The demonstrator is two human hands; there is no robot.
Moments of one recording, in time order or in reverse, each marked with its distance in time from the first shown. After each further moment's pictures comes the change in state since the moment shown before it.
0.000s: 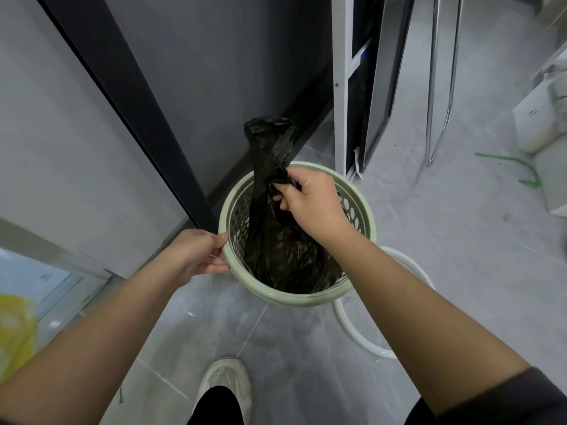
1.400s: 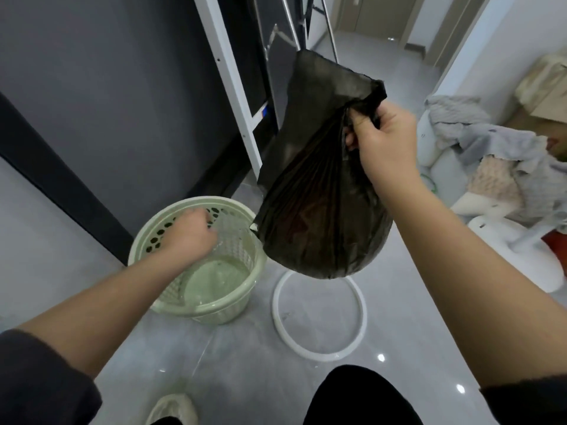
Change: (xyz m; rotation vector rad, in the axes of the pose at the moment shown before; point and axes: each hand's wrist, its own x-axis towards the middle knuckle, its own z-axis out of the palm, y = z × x) left_hand -0.043 0.088 0.118 0.998 0.331 0.628; right_hand -0.038 -0.077 -0.247 0.035 0.577 -0.143
